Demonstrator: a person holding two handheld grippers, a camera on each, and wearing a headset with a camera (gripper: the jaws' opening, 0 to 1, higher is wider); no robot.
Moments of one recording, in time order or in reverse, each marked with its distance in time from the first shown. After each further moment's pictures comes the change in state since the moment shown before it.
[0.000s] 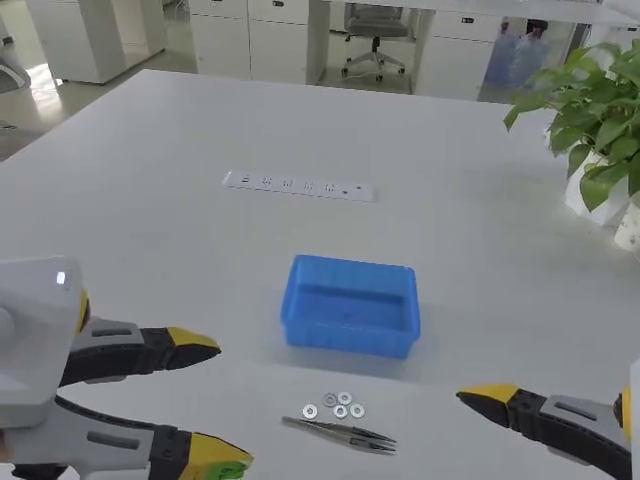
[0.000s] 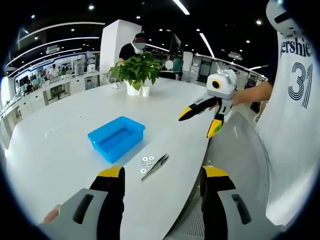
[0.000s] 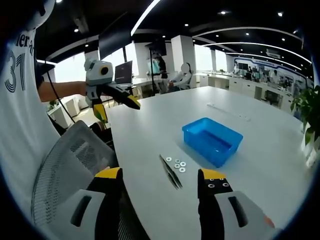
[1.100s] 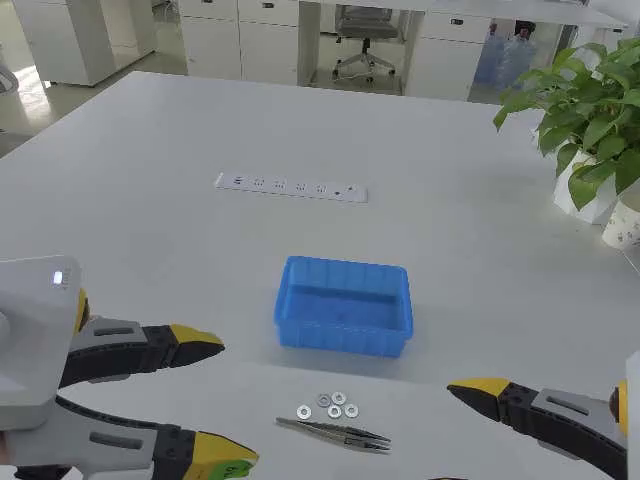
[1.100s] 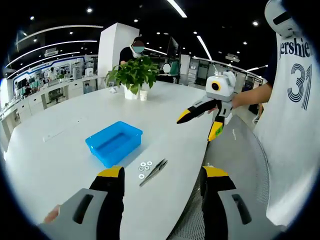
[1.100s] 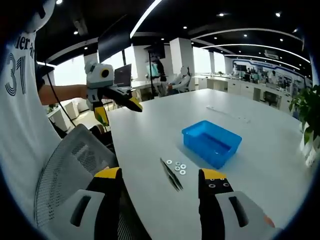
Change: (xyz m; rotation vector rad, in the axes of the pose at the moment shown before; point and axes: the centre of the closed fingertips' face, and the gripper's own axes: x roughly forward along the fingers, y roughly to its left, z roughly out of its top) left arm 0.003 -0.004 0.007 0.013 -0.017 -0.014; right arm -0.003 0.003 0.005 0.008 -0.023 -0.006
